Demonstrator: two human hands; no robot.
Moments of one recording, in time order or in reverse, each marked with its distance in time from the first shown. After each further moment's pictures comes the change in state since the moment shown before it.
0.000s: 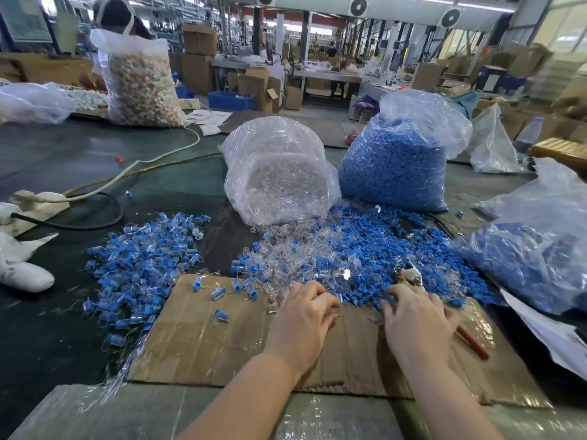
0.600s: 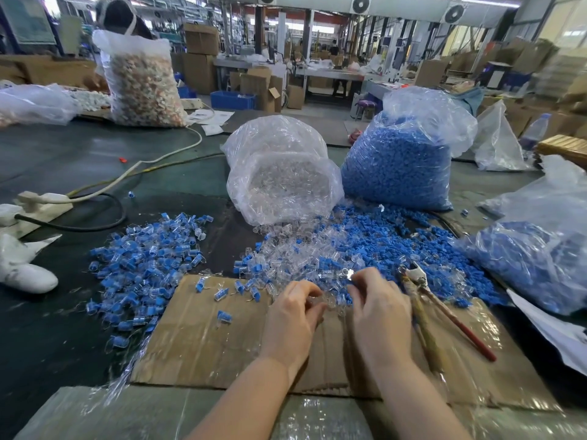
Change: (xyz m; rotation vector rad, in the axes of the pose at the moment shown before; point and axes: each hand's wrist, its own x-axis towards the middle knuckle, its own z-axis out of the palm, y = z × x) left_hand -0.001 0.000 -0.010 -0.240 0.123 -0.292; right_hand -0.011 -0.045 0.003 0.426 0.132 -0.201
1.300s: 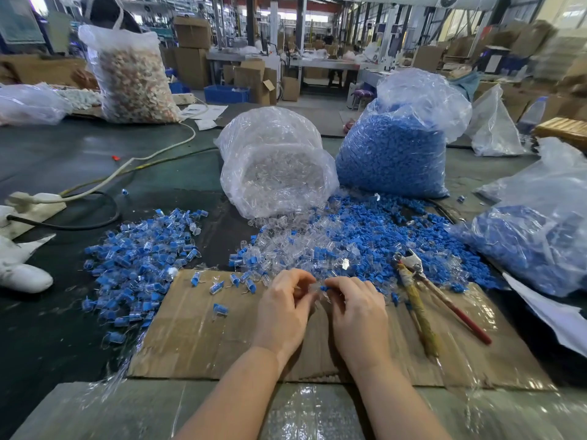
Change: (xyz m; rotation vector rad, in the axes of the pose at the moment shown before) left_hand 0.001 0.001 -0.005 -0.146 0.046 -0.019; right_hand -0.019 0.002 0.021 0.141 -0.027 -0.067
